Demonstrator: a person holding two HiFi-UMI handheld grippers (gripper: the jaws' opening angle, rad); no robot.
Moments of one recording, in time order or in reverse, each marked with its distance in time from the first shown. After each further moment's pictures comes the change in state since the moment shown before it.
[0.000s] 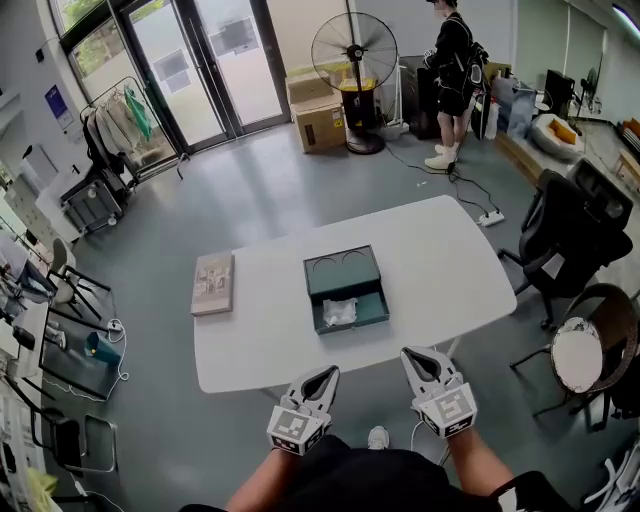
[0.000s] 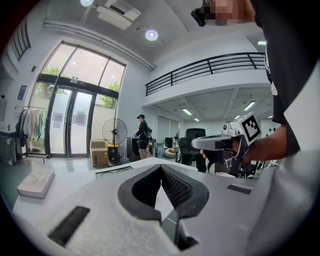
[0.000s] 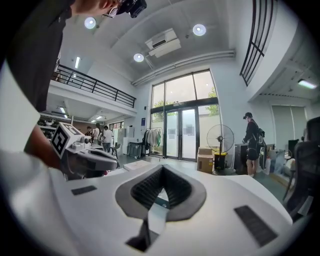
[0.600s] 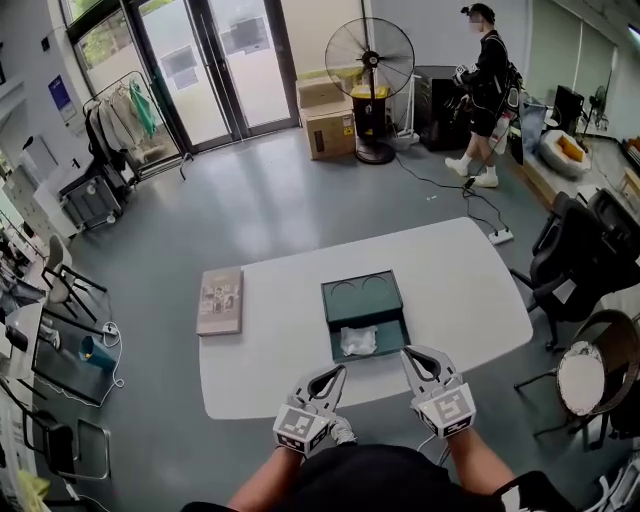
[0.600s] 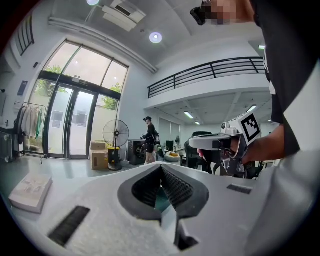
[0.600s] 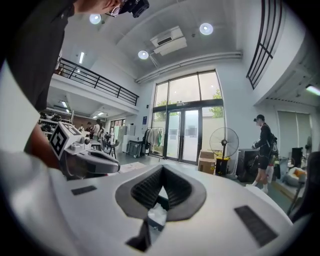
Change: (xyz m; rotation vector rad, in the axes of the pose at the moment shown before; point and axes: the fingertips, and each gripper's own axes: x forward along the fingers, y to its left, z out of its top) left arm 0.045 0.100 0.009 -0.019 -0.039 -0.009; right arm 0.118 -0.012 0.025 -0.058 -0.010 0.011
